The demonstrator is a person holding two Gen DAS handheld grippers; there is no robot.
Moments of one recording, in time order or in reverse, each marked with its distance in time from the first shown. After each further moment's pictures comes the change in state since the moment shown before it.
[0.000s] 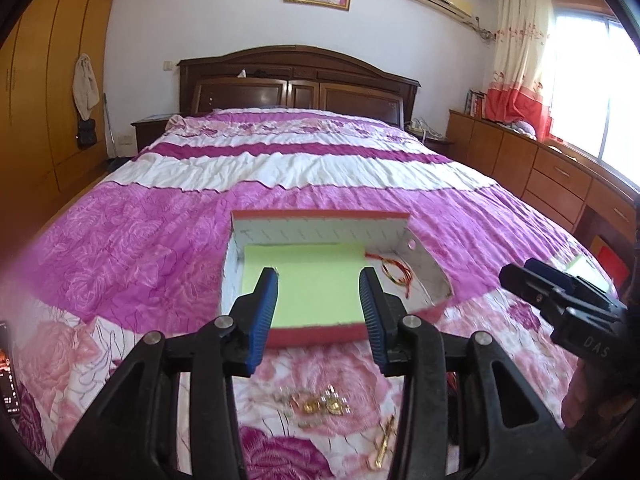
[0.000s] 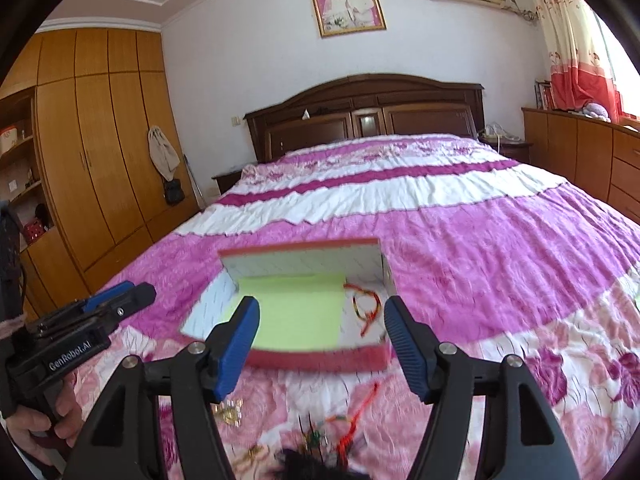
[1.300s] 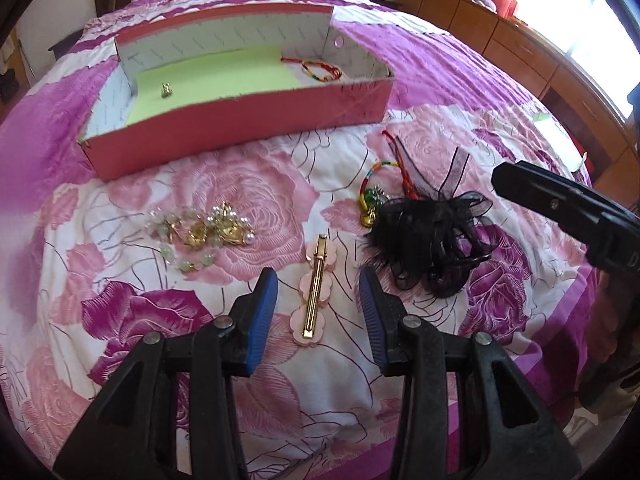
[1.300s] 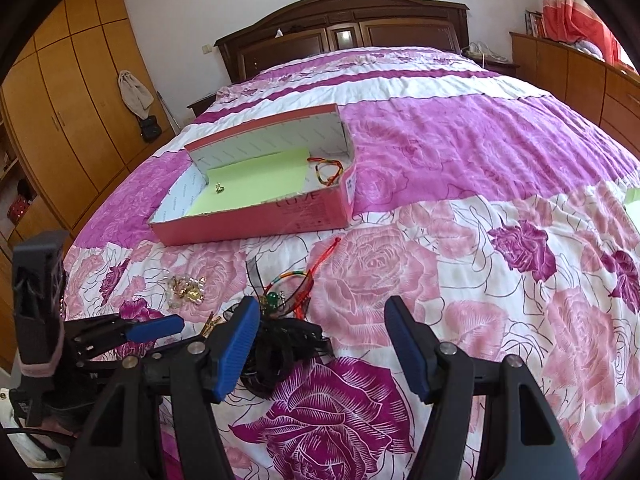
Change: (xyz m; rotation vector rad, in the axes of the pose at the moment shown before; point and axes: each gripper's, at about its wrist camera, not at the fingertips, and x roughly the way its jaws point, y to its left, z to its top) left arm 0.045 -0.045 -0.100 0.120 0.522 -0.188; right arm -0.004 -0.034 -0.071 0.081 0.310 -0.043
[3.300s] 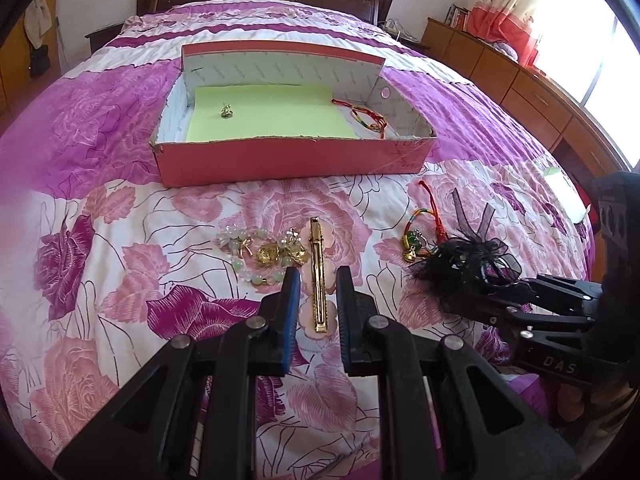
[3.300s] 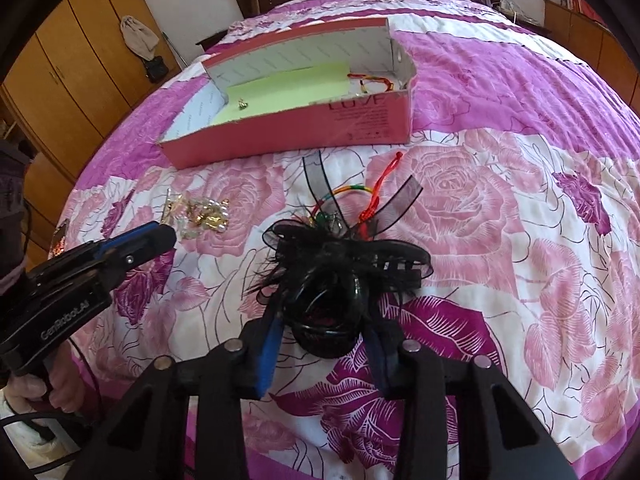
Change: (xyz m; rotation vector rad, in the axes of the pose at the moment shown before) left arm -0.029 0.037 0.001 -0.119 -0.139 0.022; right arm 0.042 0.041 -0.022 -0.042 0.240 0.036
